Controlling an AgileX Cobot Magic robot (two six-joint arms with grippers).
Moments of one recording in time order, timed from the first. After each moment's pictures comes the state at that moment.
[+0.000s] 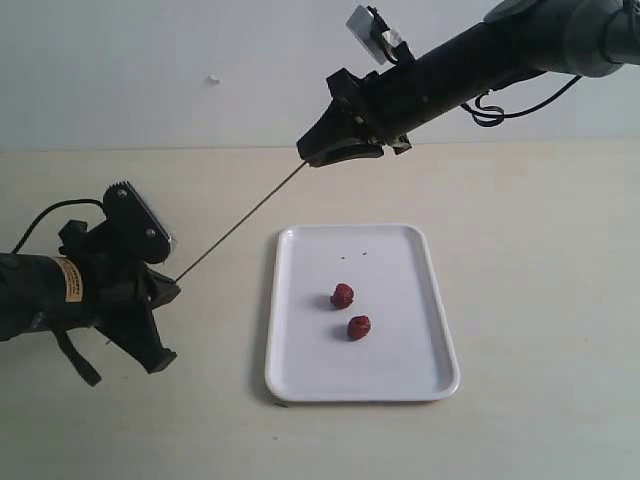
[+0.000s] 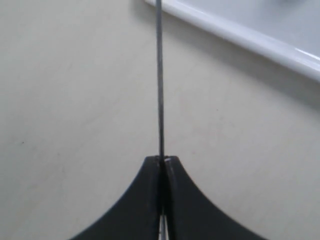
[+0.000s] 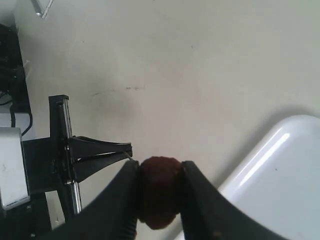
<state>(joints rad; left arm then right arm) -0.41 1.74 -0.63 0.38 -0.26 0.20 0.09 2.26 -1.85 1.08 1.20 -0.70</state>
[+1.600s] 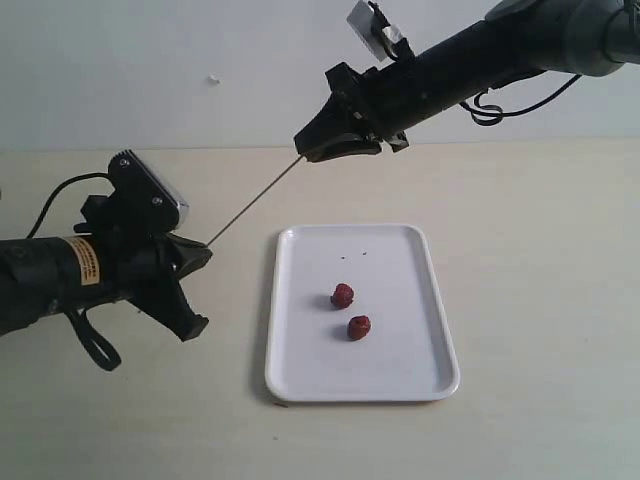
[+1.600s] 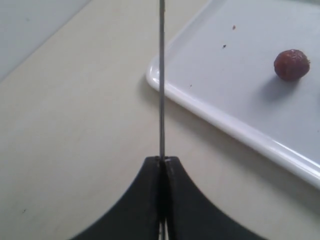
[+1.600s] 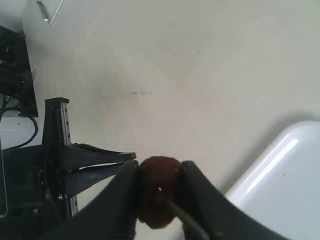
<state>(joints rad) -0.43 1.74 -0.65 0.42 -0.44 0.09 0.09 2.26 -1.85 1.10 1.21 -0.70</state>
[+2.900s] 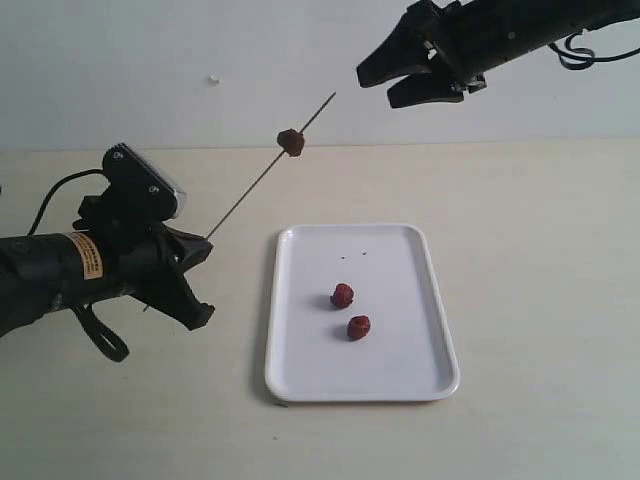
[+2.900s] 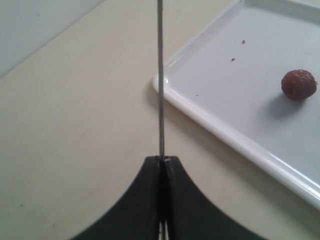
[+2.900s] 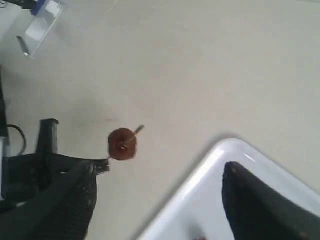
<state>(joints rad) -0.44 1.74 -0.65 0.35 -0.44 0.06 -0.07 2.13 -1.85 1.04 1.22 -0.74</state>
